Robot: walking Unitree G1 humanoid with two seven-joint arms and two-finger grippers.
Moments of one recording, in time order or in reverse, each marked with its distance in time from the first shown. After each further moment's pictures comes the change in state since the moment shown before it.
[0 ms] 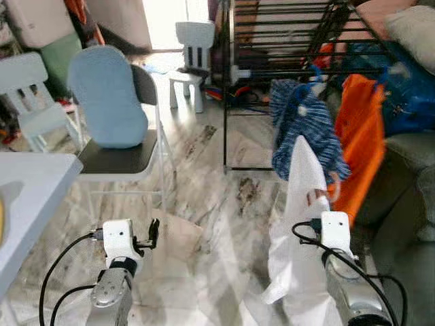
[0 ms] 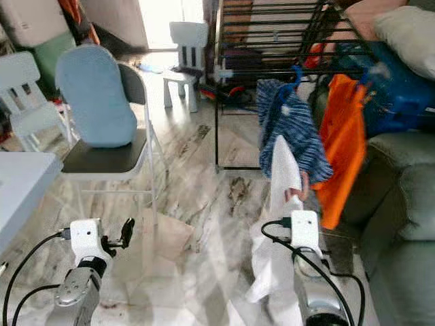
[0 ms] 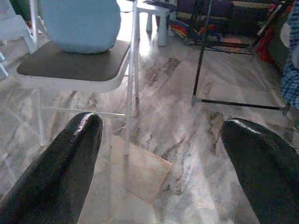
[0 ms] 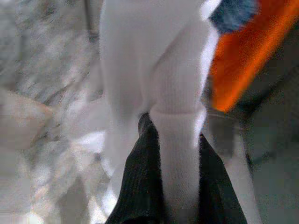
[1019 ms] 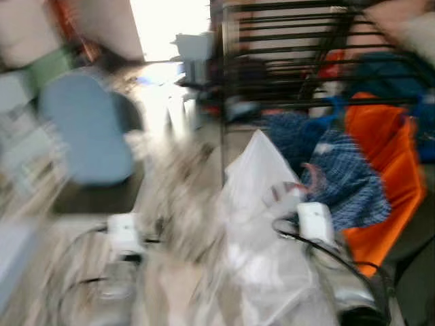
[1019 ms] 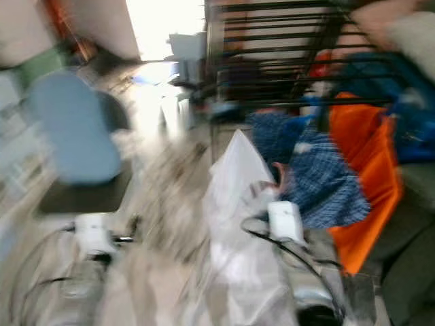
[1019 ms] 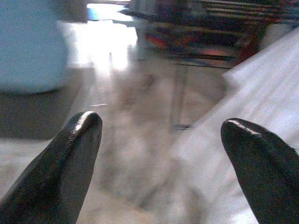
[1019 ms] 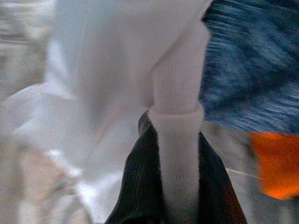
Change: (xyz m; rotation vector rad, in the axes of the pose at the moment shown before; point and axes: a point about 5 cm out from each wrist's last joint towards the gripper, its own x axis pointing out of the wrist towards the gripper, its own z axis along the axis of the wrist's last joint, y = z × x) left arm 0.010 -0.029 0.001 -0.039 0.017 -0.092; right arm 0.002 0.015 0.010 -0.019 -0.004 0.100
